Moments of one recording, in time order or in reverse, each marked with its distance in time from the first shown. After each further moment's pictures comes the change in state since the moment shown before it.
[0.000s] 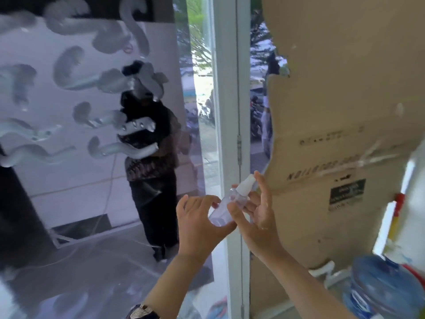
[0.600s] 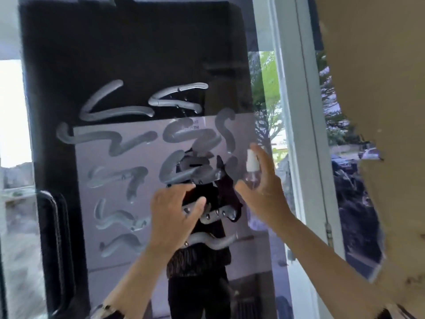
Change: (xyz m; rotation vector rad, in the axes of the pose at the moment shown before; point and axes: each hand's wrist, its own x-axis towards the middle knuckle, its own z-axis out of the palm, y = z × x) left_hand 0.192 -0.142 -0.164 0.237 0.258 0.191; right_hand 0.211 -0.084 0.161 -0.150 0.025 -0.471
